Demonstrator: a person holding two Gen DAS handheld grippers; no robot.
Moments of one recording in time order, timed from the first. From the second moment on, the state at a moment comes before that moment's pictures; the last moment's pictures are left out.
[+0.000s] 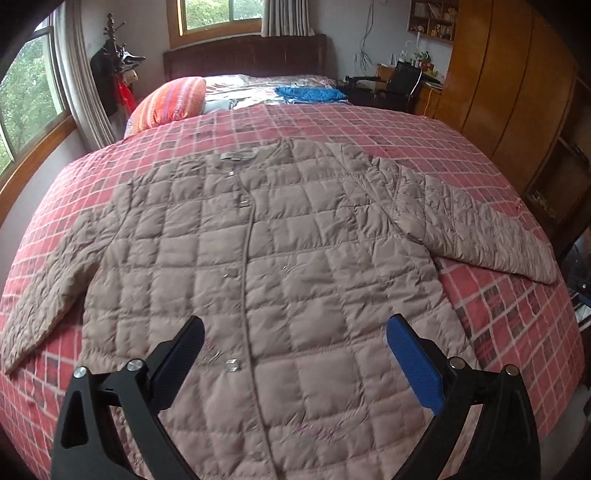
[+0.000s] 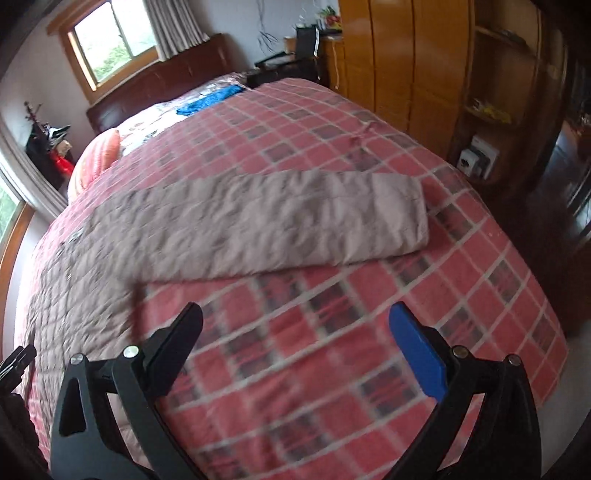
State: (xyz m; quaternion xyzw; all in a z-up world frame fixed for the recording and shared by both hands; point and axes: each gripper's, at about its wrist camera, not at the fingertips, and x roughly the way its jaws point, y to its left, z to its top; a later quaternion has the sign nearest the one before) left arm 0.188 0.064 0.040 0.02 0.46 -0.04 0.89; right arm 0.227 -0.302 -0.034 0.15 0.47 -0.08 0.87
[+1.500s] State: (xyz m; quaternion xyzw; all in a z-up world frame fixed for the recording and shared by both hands) left arm 0.351 0.023 -0.051 -0.17 0.58 -0.17 0.78; right arm 0.335 -0.381 -0.080 0.22 0.50 -0.05 0.84
